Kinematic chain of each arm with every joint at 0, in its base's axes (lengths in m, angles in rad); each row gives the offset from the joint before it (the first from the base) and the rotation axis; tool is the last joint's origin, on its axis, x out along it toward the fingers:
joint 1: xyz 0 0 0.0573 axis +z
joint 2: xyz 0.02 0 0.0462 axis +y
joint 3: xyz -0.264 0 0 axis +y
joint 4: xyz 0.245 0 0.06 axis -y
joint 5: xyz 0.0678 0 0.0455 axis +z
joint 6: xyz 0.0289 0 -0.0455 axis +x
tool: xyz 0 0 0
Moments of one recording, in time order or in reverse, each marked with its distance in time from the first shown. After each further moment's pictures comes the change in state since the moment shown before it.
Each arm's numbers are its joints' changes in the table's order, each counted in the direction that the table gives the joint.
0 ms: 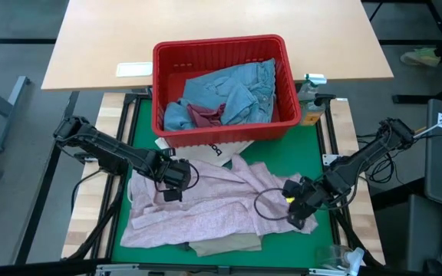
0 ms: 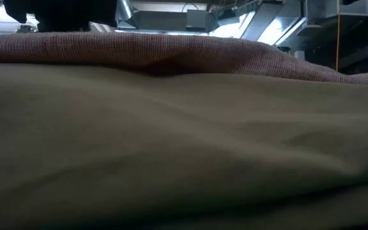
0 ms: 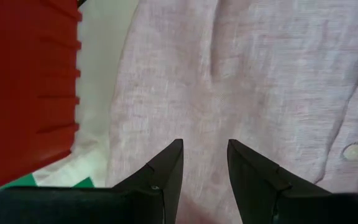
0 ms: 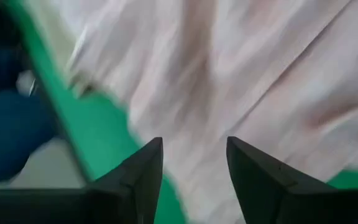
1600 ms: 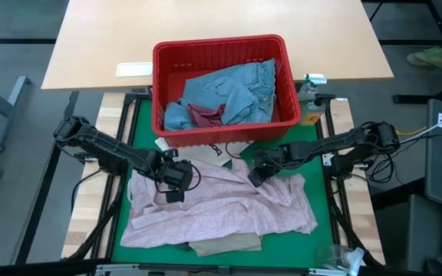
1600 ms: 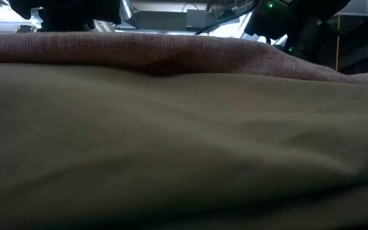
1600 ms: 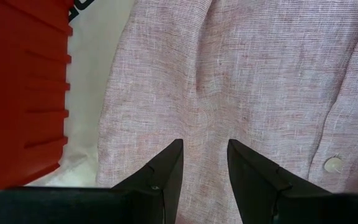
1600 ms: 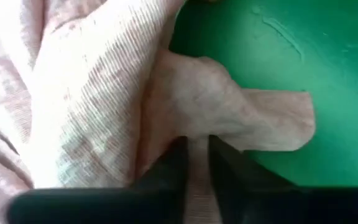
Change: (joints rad) left arm 0.000 0.001 0.000 0.055 -0.012 0.006; right arm -0.571 0.204 0.208 0.541 0.116 -0.227
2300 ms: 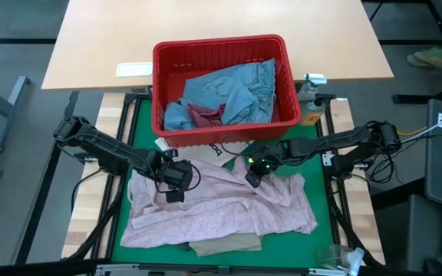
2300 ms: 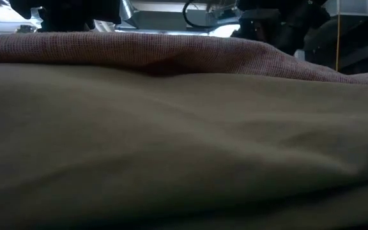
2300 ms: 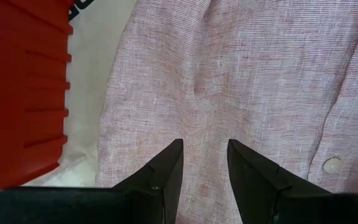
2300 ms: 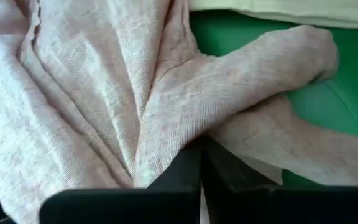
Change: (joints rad) left arm 0.000 0.000 0.000 0.000 0.000 -0.009; right arm 0.004 -0.024 -0.116 -0.007 0.062 -0.149
